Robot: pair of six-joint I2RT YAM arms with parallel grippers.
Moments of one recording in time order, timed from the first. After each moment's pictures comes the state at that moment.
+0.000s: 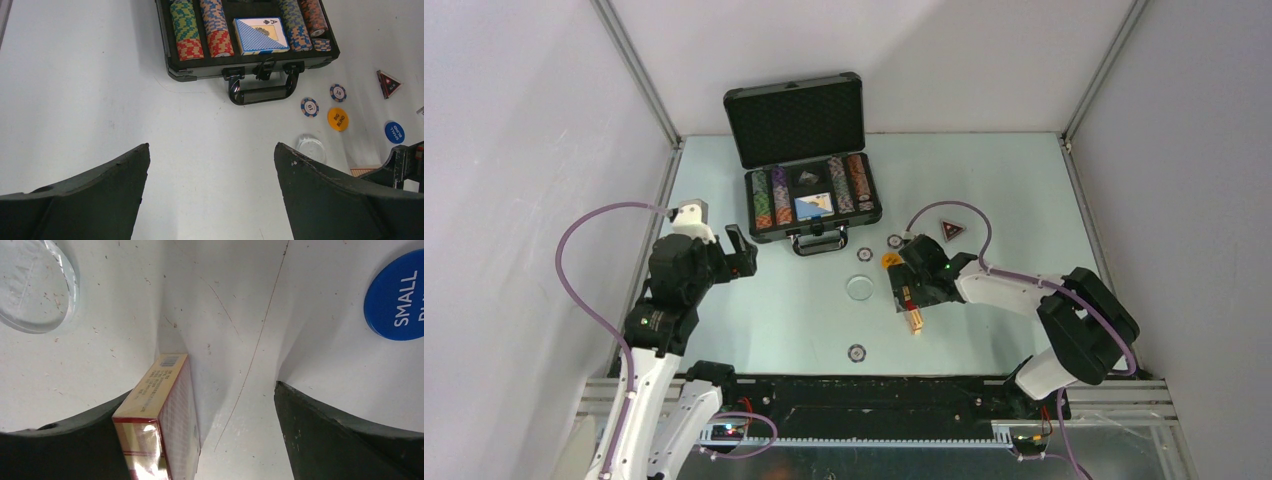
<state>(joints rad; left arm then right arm) -0.15 0.61 0.78 -0.62 -0.02 -0.27 0.75 1.52 0.80 -0.39 0.12 0.46</state>
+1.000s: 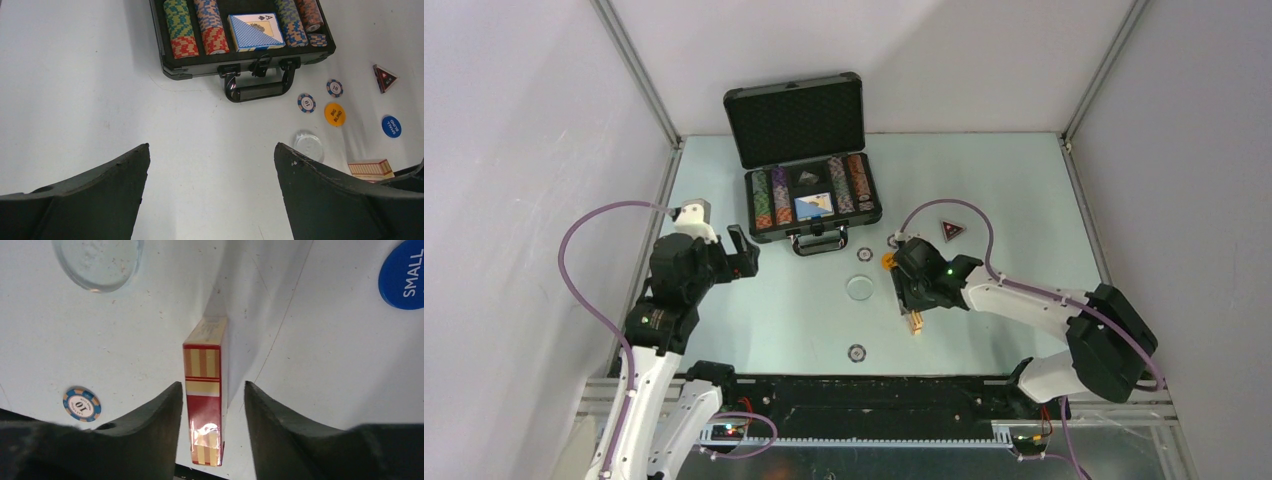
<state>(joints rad) -0.15 0.62 0.78 -0.62 0.00 -0.26 0.85 1.40 0.85 -0.53 0.14 0.51</state>
